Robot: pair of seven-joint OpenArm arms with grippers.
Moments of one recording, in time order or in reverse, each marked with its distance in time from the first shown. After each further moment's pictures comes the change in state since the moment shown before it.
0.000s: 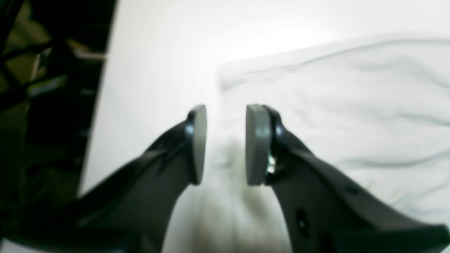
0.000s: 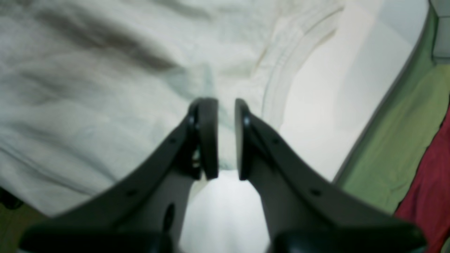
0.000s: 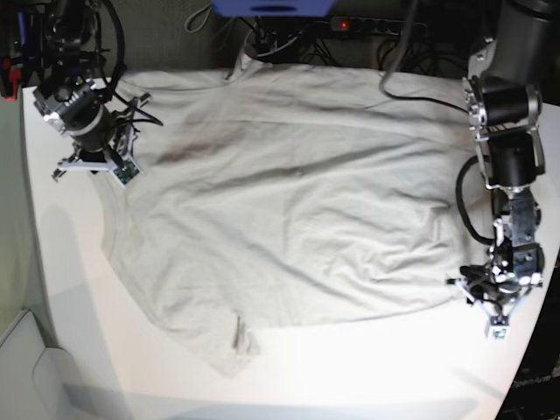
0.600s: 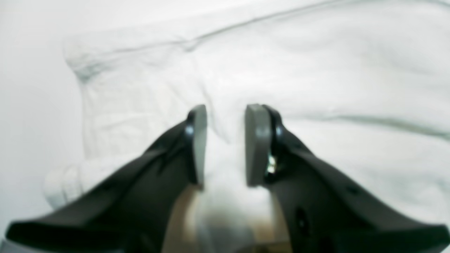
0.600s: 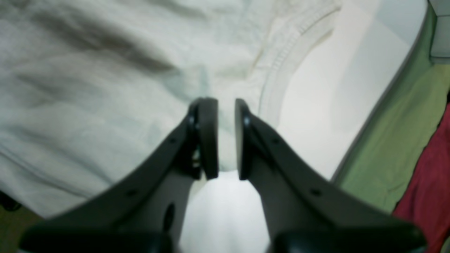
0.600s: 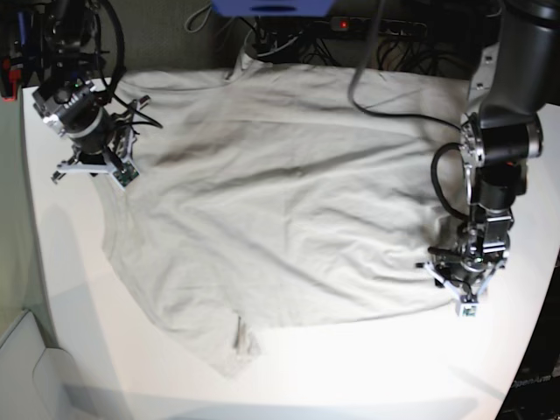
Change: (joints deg) left arm -9.0 1.8 4.3 -36.7 -0.1 0.0 -28.9; right arm 0.3 0.0 0.0 0.0 0.0 0.0 -0.2
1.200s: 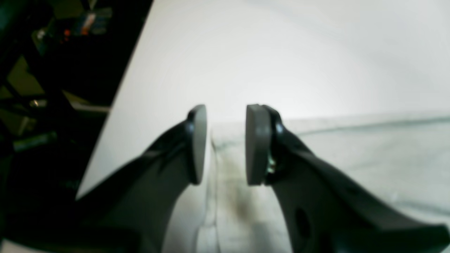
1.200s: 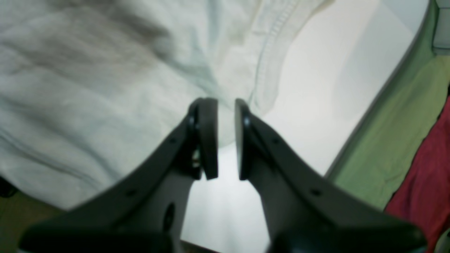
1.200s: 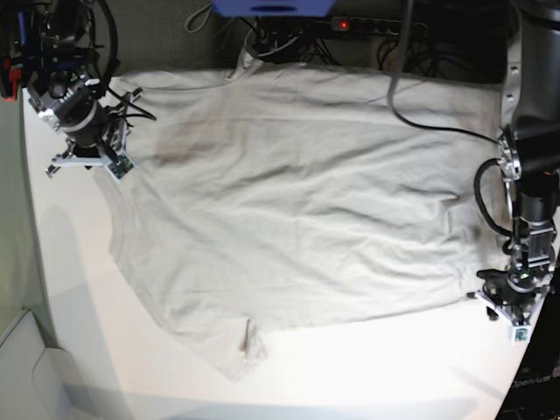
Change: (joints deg) left arm -4.3 -7.0 0.0 0.8 0.3 0.4 -2.3; right arm -1.9 1.9 0.5 0.0 0.0 0.0 -0.1
